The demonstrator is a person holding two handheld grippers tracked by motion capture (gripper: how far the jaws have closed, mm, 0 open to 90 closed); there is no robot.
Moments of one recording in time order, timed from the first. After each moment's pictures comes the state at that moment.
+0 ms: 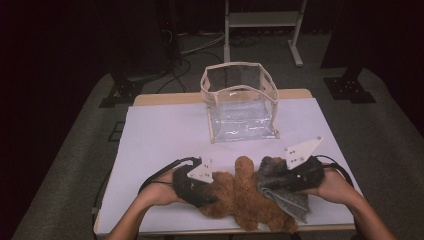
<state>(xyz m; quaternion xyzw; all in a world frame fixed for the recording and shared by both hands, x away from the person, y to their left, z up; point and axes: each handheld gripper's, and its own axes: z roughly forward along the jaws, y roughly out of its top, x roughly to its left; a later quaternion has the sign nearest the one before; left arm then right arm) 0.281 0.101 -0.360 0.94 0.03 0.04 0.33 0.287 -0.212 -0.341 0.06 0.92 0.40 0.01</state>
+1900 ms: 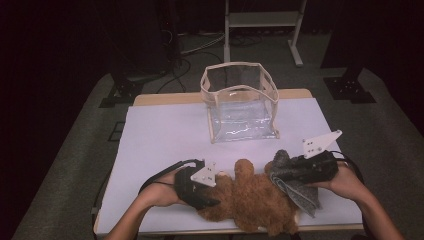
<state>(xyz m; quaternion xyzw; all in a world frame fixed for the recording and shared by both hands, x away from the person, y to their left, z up) 0.274 0.094 -0.356 0.95 0.01 0.05 0.31 0.307 -0.262 -0.355 0.13 0.90 0.43 0.00</state>
